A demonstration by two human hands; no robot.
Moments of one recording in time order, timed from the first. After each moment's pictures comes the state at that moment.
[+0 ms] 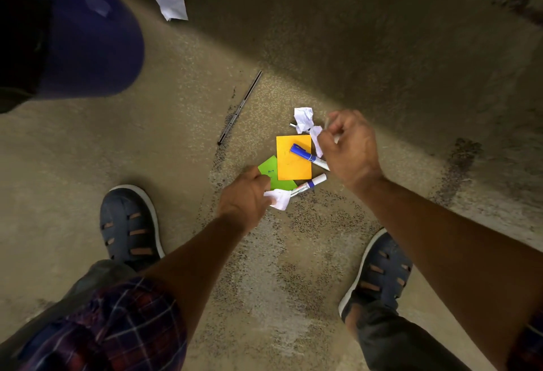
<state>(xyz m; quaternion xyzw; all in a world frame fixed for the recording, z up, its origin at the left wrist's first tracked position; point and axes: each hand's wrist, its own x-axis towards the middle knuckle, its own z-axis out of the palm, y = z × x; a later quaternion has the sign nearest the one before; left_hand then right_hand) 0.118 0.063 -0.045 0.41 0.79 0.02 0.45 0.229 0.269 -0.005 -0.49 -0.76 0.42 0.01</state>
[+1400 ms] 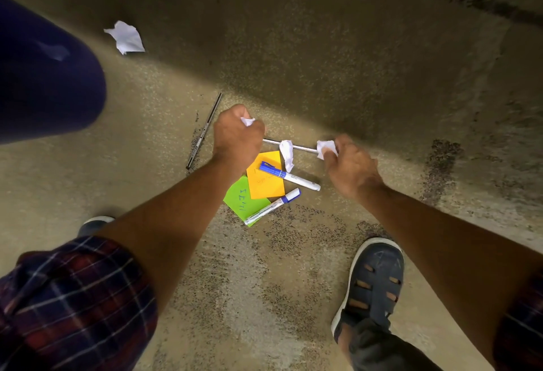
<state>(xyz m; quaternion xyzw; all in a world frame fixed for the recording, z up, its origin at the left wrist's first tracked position) 0.089 0.222 -0.062 0.09 0.85 0.34 0.40 0.304 0.314 -0.053 -0.54 -0.73 0.37 -0.20</state>
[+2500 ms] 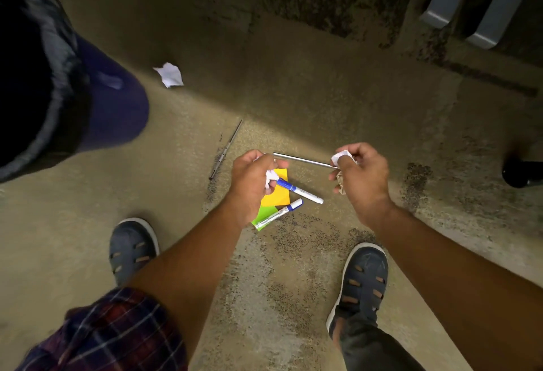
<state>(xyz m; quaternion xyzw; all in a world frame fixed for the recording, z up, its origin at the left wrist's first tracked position) 0.105 0.194 0.055 -0.13 0.67 0.47 0.55 0.262 0.310 0.081 -0.66 -0.48 0.57 0.10</state>
